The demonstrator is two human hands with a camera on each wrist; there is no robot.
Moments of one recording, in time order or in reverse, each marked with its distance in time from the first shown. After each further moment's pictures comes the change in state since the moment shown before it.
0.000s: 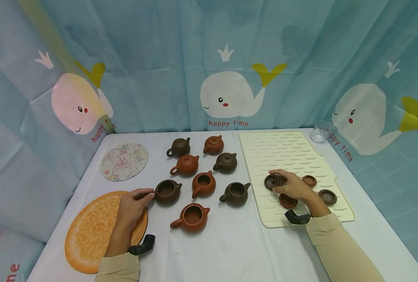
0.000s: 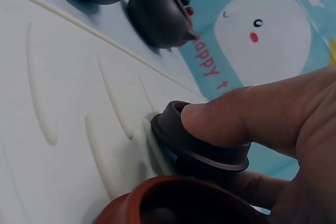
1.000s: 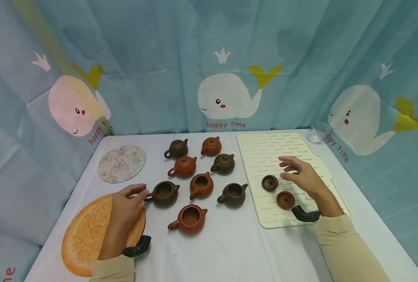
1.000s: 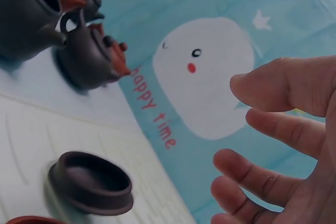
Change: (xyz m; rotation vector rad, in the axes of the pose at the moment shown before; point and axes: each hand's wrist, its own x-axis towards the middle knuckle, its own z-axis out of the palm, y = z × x) left_hand -0.005 0.025 -0.008 0.042 0.047 -0.003; right_hand -0.018 -0.038 -0.033 0.100 0.192 -0.130
